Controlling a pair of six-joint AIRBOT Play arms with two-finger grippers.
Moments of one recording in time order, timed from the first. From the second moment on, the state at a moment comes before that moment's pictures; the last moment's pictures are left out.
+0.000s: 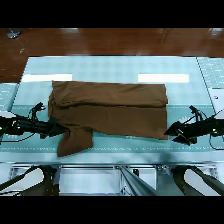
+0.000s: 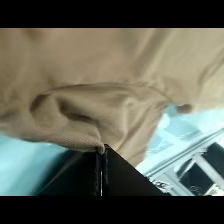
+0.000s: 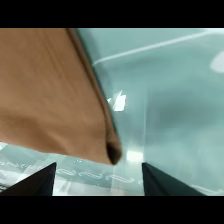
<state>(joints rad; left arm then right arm) 0.41 -1.23 0.50 0.81 -1.28 -1.12 -0.40 -1.09 0.51 -1.08 1.32 1.40</state>
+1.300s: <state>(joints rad) 0.30 -1.53 1.17 0.75 -1.10 -1.26 -0.25 -1.49 1.10 -0.74 1.10 1.33</state>
